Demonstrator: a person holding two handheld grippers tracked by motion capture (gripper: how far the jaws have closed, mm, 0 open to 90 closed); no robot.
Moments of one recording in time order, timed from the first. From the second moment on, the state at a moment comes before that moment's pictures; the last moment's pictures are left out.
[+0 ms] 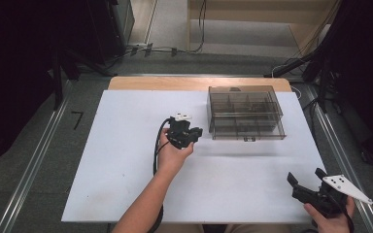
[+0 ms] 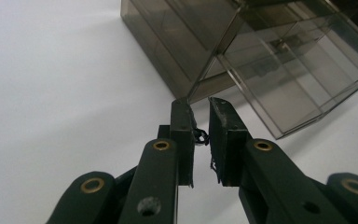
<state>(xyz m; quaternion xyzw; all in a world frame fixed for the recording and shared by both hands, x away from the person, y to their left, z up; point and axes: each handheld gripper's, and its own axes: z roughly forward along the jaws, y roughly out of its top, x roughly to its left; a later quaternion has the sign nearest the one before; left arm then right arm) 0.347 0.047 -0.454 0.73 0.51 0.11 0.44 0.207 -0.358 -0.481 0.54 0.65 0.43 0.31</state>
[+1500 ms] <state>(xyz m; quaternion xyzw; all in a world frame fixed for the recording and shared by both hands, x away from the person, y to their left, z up) 0.349 0.011 -0.406 0.72 0.48 0.12 0.49 0.207 -0.358 -0.481 0.55 0.65 0.43 0.31</state>
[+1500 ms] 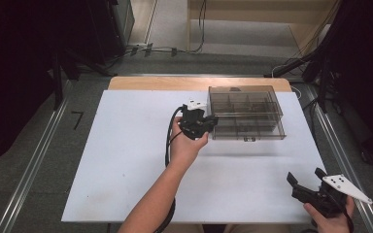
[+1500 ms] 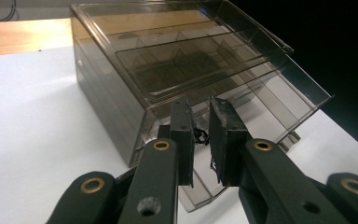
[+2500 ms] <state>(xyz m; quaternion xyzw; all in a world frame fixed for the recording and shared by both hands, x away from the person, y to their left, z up) 0.352 -0.012 -0.419 0.73 0.47 0.12 0.49 0.208 -0.358 -0.481 0.54 0.65 0.43 0.31</state>
